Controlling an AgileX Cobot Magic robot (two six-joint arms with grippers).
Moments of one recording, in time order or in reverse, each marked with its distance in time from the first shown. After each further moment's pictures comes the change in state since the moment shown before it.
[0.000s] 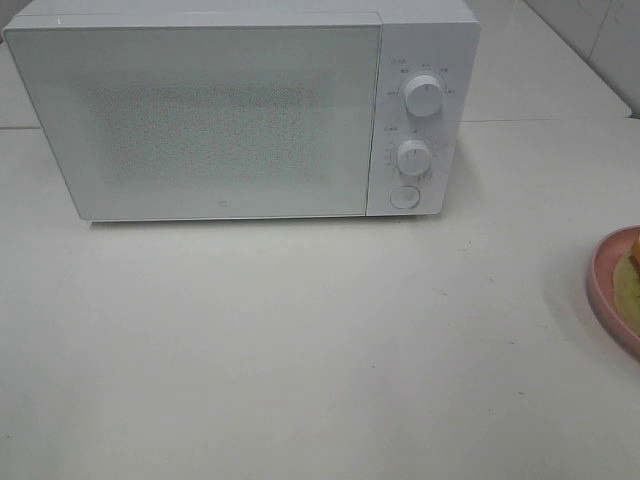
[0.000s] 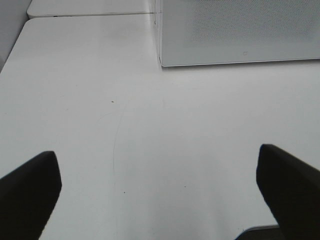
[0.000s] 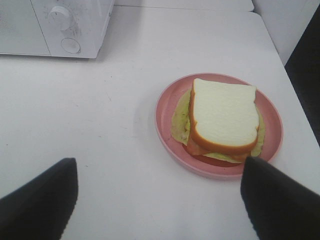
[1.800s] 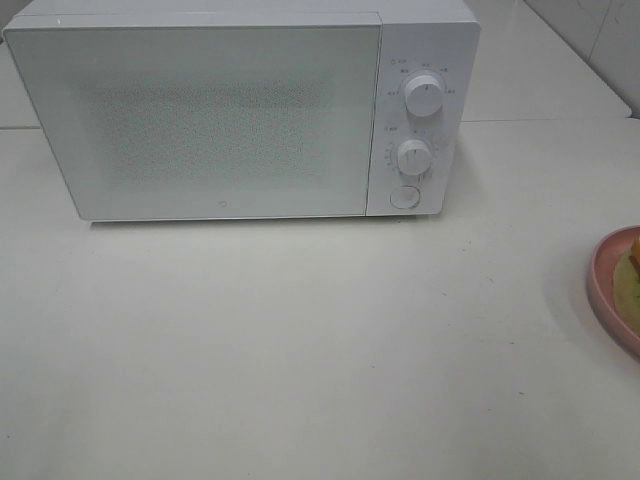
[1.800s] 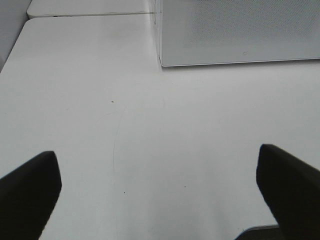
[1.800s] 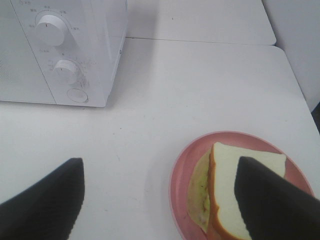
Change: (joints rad) left arm 0.000 0.000 0.000 0.000 0.000 0.000; right arm 0.000 0.561 -0.055 0.004 -0.497 0.026
